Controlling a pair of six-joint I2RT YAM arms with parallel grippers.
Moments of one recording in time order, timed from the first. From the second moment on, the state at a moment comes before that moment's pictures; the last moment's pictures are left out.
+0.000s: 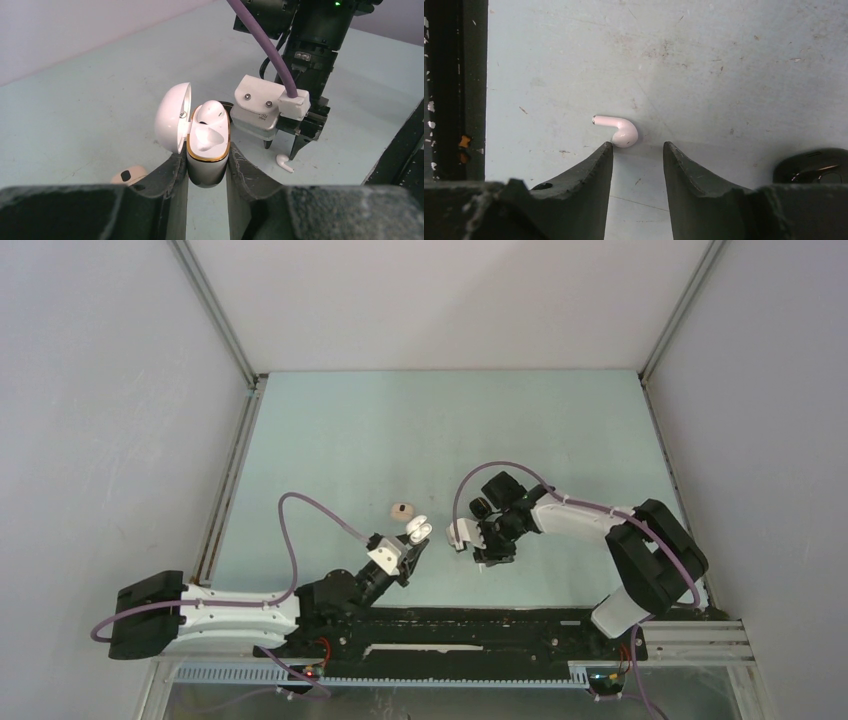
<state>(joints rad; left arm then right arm) -1.35 0.85 0.14 0.81 -0.62 0.11 0.67 1.57 0.81 -0.54 -0.52 -1.07</state>
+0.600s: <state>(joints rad) -1.35 0.85 0.13 0.82 -0.62 0.10 0.70 1.60 0.85 -0.61 -0.52 -1.08</state>
